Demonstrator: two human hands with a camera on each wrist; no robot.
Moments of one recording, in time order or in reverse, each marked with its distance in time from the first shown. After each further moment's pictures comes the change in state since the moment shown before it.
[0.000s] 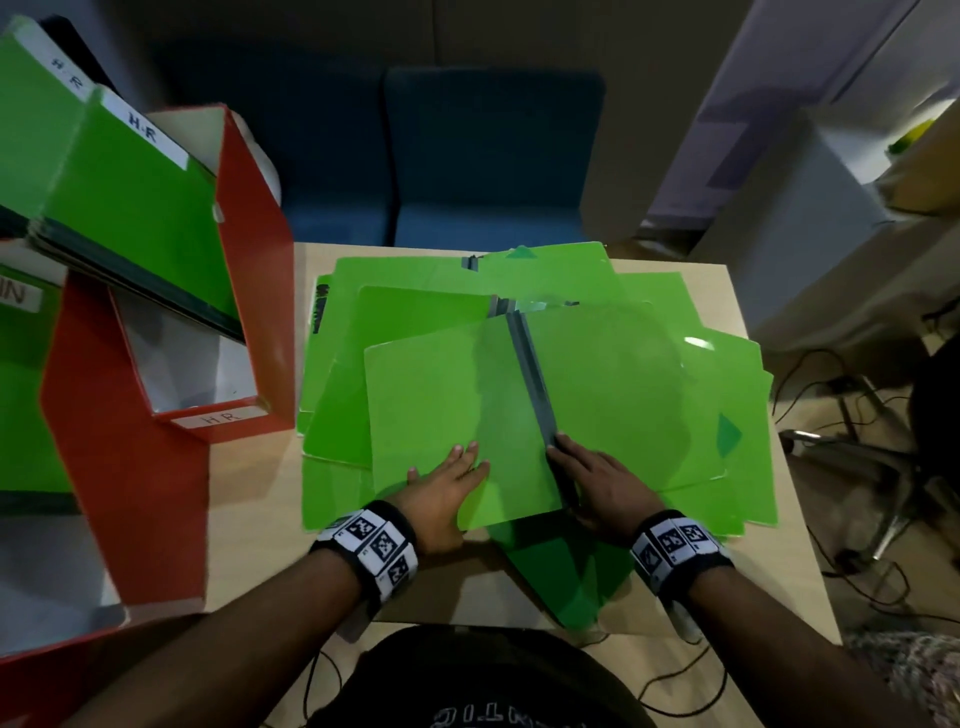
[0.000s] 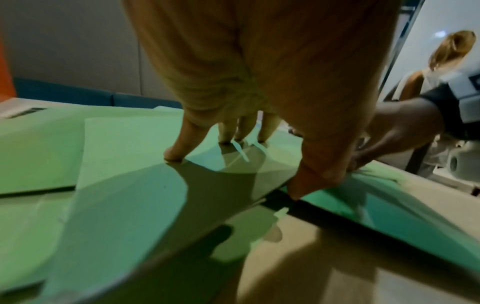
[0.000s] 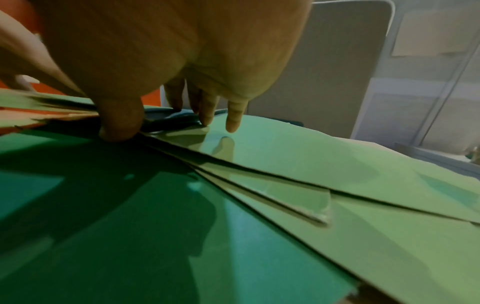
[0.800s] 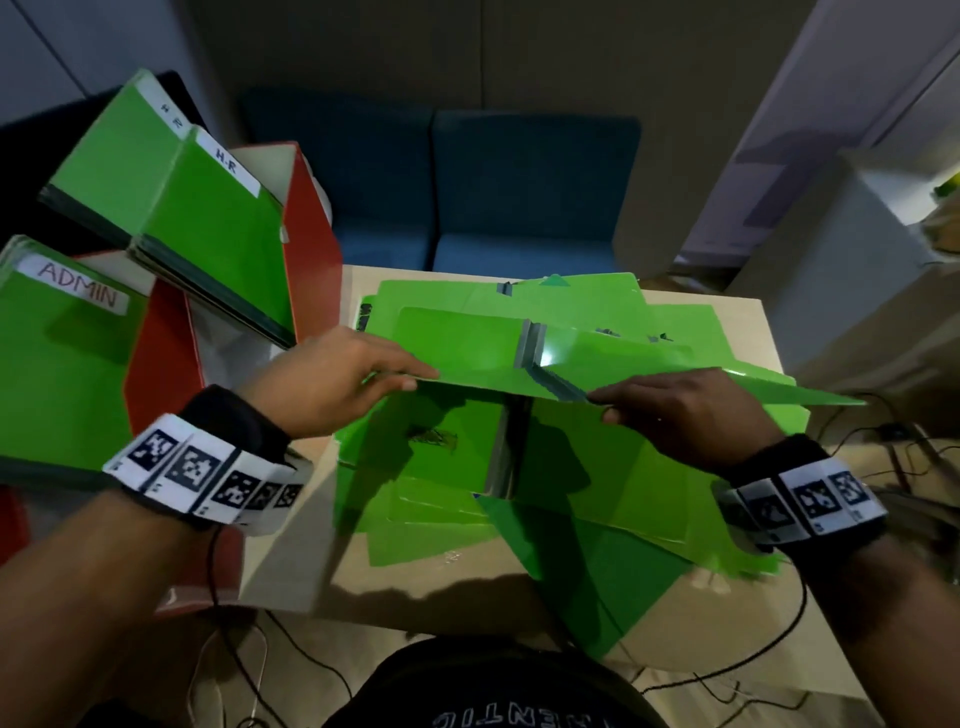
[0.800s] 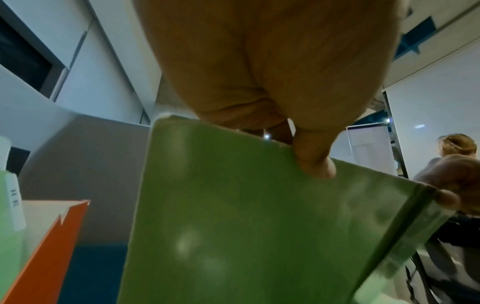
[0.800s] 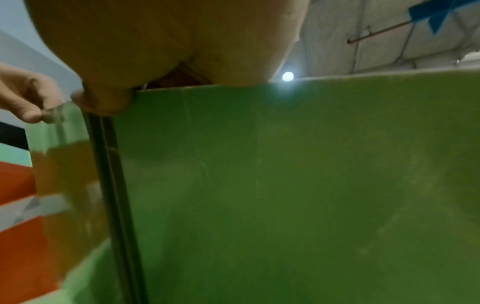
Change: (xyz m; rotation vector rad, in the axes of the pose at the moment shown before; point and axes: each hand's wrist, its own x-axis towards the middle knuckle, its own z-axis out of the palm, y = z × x) left_hand -0.135 -0.040 -0.161 0.036 0.673 0.262; right_hand -0.019 -0.039 -0.180 -0.068 0.542 -0.459
